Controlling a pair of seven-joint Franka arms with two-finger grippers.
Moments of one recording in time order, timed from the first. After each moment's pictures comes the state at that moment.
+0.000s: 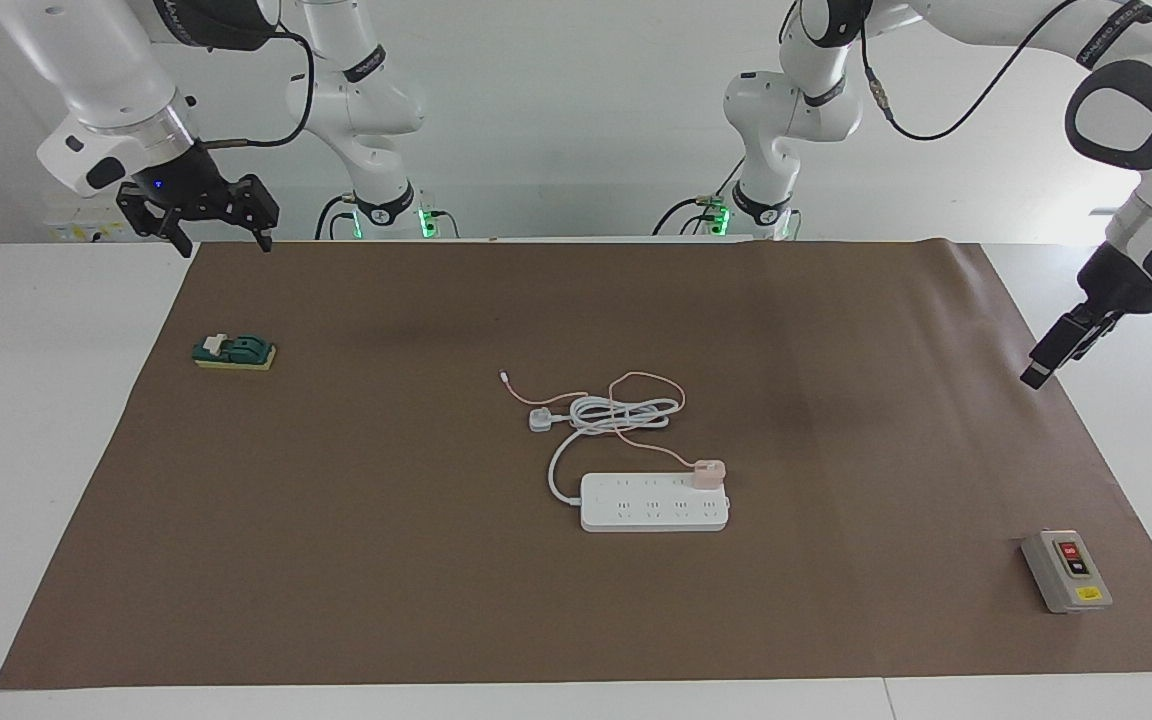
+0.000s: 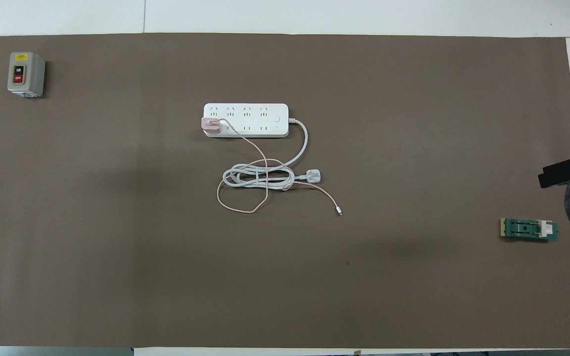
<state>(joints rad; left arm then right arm) -0.35 0.27 0.58 -1.37 -0.25 1.73 -0.23 -0.06 -0.08 -0.01 -1.66 -0.03 1.48 -0.15</state>
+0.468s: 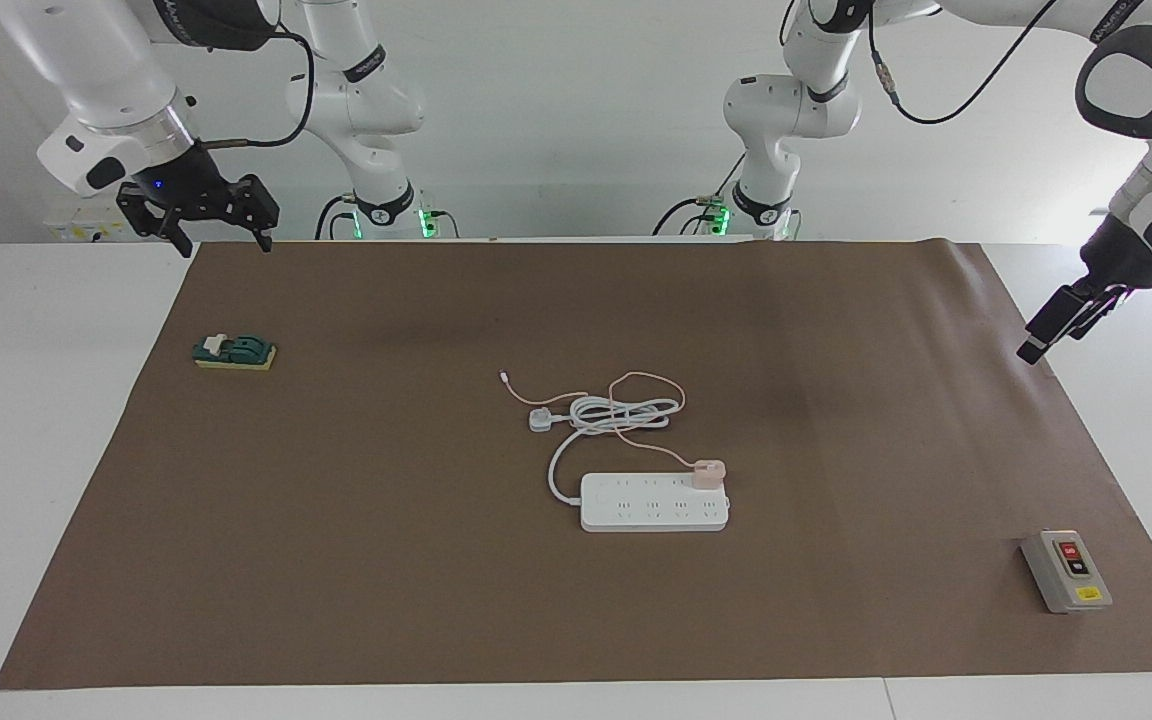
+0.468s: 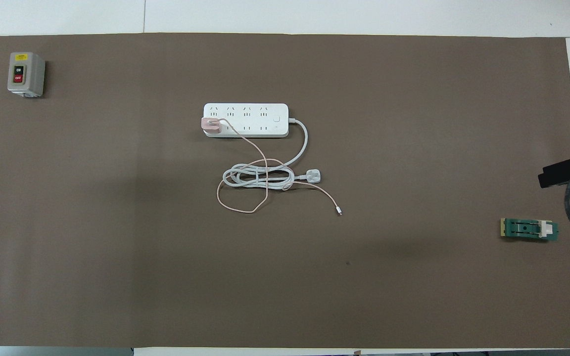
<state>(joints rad) -0.03 0.22 0.17 -1.35 -0.10 1.70 -0.22 -0.06 -0.08 -0.01 -1.66 -0.03 1.48 -0.15</state>
